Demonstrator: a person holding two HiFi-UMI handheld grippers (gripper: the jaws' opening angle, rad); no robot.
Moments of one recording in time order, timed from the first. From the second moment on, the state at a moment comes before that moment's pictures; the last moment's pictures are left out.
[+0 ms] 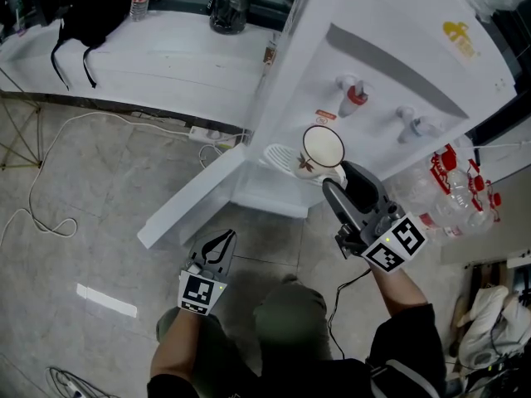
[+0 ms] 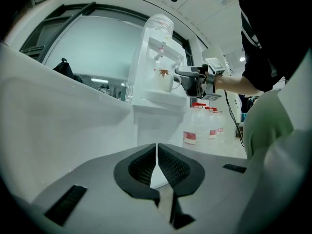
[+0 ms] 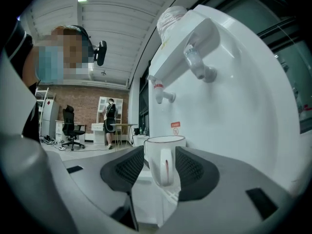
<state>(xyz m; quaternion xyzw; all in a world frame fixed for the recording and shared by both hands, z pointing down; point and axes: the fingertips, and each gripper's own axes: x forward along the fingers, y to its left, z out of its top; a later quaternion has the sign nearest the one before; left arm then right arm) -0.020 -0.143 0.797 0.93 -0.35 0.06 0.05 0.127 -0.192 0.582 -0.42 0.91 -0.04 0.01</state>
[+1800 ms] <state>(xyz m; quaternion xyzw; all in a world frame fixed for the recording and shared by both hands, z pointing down) 0.001 -0.105 0.528 0.90 -0.43 0.06 0.02 0.103 -0.148 0.458 -0.45 0.89 -0.09 -0.03</state>
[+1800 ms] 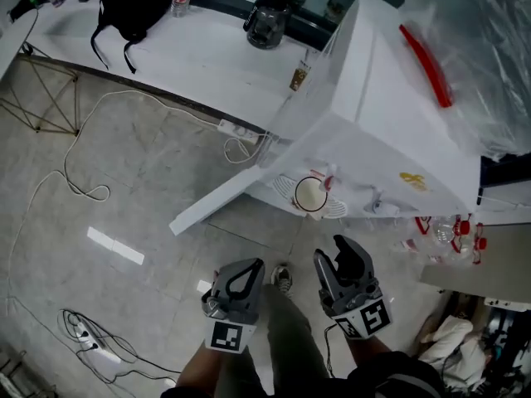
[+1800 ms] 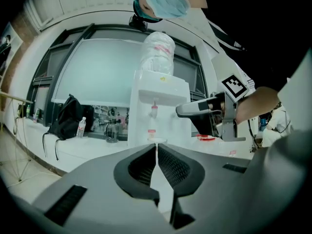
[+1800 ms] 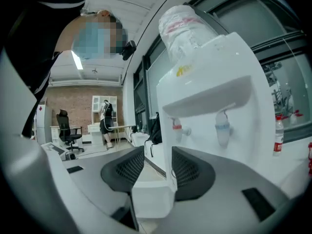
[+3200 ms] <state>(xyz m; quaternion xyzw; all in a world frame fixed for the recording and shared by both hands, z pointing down) -0.025 0.040 0.107 0.93 -0.37 0.07 -0.05 0.089 0.023 0.129 -0.52 0.84 -0.13 0.01</state>
